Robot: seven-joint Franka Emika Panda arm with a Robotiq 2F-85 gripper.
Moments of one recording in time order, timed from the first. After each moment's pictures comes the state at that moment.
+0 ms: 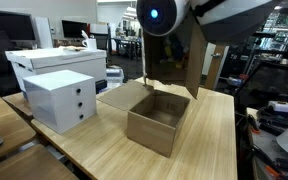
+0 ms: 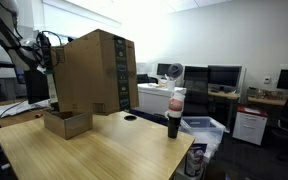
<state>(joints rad) 0.39 0.22 0.33 -2.07 -1.56 0.97 0.60</state>
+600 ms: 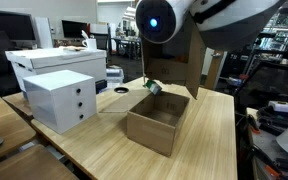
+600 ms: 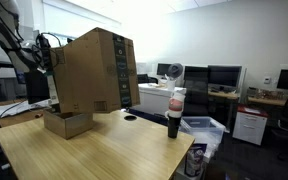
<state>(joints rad) 0.40 0.24 0.34 -2.07 -1.59 0.94 0.60</state>
